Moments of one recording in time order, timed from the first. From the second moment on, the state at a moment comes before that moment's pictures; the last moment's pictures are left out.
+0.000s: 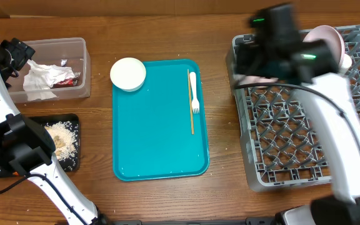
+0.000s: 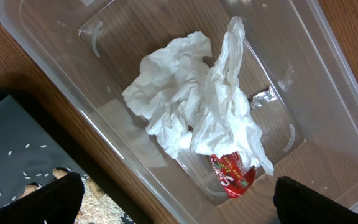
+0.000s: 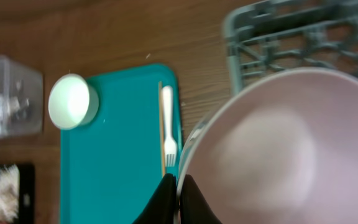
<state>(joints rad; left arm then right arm) 0.50 2.30 2.41 -1.38 -0.01 -0.55 0.23 1.61 1.85 -1.19 -0.14 0.39</state>
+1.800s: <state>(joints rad) 0.50 2.30 2.41 -1.38 -0.01 -0.55 -0.73 1.70 1.12 -0.65 -1.44 -0.05</state>
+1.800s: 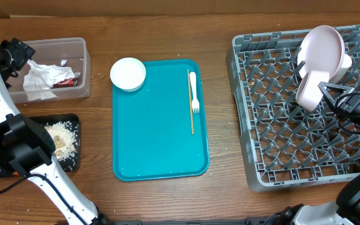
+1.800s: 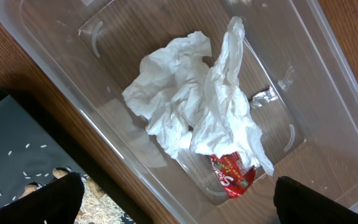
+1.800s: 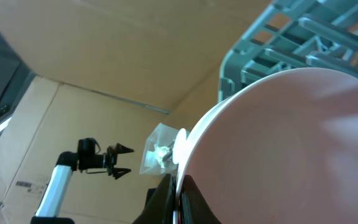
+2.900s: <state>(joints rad) 0.50 2.30 2.41 -1.38 -0.01 -0.55 -0.87 1.66 1.43 -1.11 -0.59 0.32</state>
